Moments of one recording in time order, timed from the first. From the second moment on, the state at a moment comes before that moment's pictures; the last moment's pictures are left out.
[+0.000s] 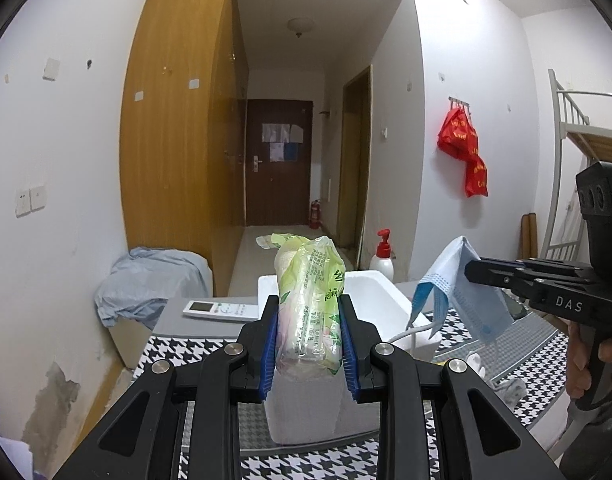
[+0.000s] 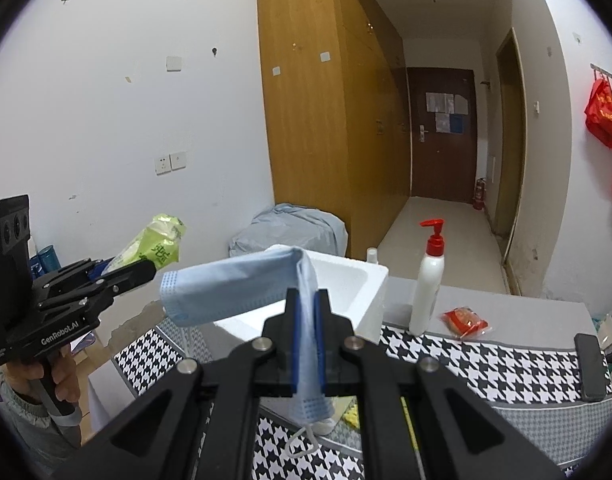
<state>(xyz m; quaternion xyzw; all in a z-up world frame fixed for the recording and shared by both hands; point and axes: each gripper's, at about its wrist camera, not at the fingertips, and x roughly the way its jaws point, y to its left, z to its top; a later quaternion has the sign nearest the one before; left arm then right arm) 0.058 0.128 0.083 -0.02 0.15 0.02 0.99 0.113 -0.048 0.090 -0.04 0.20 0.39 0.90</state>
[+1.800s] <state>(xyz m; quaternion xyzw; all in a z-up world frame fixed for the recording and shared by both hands) 0.074 0.150 0.073 -0.02 0.17 0.05 0.98 0.157 0.007 0.083 -0.06 0.22 0.40 0.89</state>
